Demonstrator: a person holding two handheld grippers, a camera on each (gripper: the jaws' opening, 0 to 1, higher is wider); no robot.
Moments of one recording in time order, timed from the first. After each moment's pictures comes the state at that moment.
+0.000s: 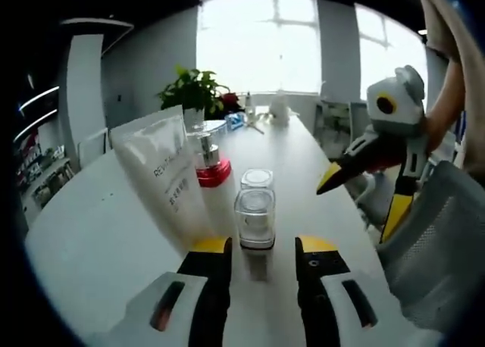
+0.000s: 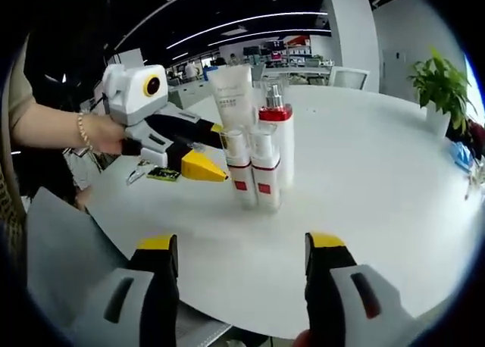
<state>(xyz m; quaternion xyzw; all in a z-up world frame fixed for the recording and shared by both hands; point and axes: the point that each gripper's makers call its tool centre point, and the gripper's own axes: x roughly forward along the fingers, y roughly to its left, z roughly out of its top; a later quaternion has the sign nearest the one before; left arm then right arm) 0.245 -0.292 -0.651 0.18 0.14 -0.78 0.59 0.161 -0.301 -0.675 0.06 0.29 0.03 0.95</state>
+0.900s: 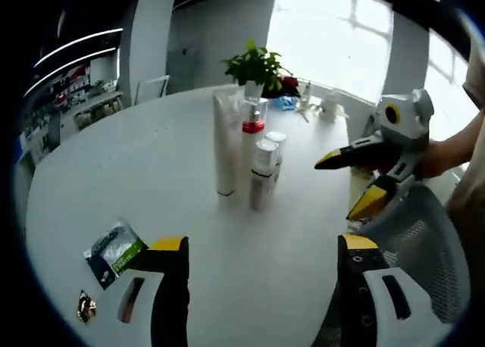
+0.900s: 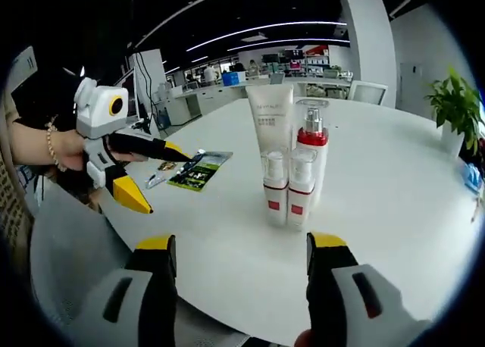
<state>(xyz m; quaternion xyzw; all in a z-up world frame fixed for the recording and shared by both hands) 0.245 -0.170 -0.645 0.13 0.28 -0.63 0.71 0.174 -0.268 -0.654 0.05 0.27 0.08 0.96</state>
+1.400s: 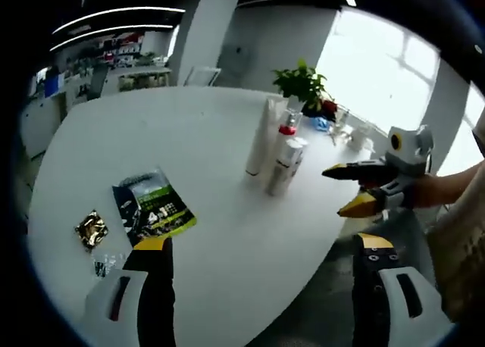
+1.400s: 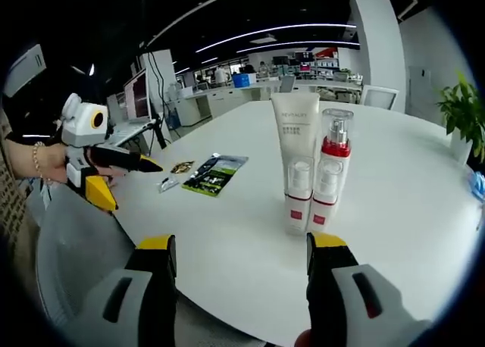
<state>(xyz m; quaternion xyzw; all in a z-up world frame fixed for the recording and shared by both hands) 0.237 -0.101 -0.633 0.02 0.33 -0.55 0.77 0.181 -0.245 -0.649 0.04 0.26 0.11 0.96</state>
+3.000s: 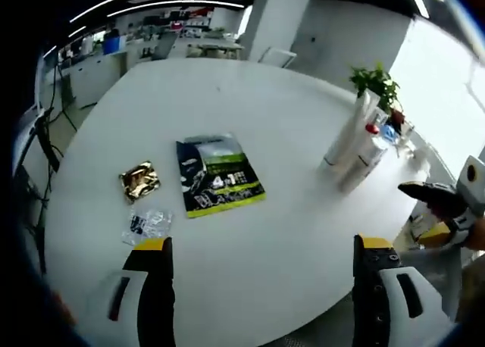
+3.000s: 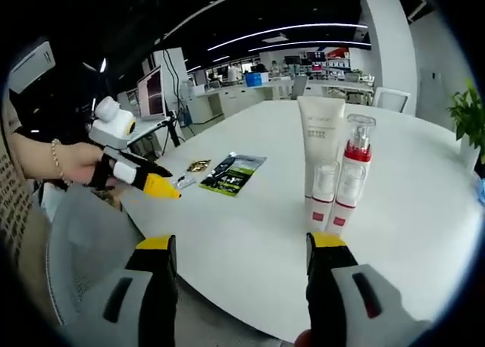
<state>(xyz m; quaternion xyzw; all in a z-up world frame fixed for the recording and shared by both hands) 0.299 -0.075 -0.679 0.02 0.41 -0.37 0.84 0.177 -0.220 -0.641 0.04 0.27 0.13 0.95</state>
